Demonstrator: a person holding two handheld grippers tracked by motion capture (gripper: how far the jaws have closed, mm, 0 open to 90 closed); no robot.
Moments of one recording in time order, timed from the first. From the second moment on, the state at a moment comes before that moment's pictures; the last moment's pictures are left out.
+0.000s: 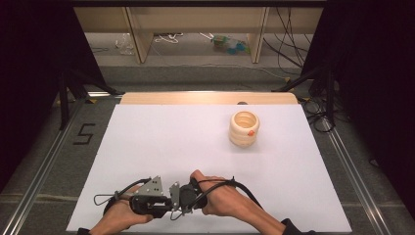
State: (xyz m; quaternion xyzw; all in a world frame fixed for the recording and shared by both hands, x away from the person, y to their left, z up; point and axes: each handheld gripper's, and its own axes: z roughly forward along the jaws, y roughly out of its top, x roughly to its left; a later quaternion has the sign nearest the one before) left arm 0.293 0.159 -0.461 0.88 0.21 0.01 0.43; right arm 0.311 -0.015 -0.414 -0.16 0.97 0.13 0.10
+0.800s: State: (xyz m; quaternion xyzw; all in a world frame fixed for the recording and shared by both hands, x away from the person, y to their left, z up) left arm 0.291 0.159 -0.460 0.88 0.21 0.01 0.43; right arm 0.310 -0.014 -0.416 -0.16 0.97 0.13 0.10
